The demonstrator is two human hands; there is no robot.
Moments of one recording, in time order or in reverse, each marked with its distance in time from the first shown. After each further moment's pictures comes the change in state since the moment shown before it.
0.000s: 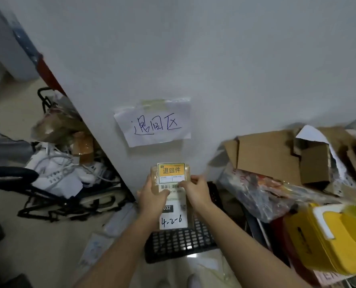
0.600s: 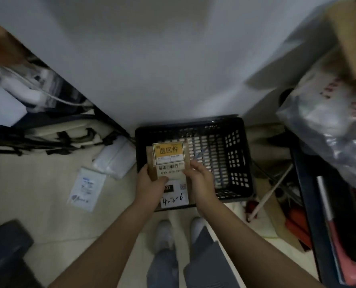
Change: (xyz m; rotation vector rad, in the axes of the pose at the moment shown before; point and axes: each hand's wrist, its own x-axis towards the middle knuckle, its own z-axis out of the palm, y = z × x) left_hand 0.121 -0.220 0.089 -0.103 -0.031 -0.299; right_hand 0.164 0.258 0.043 0.197 -0.062 0.249
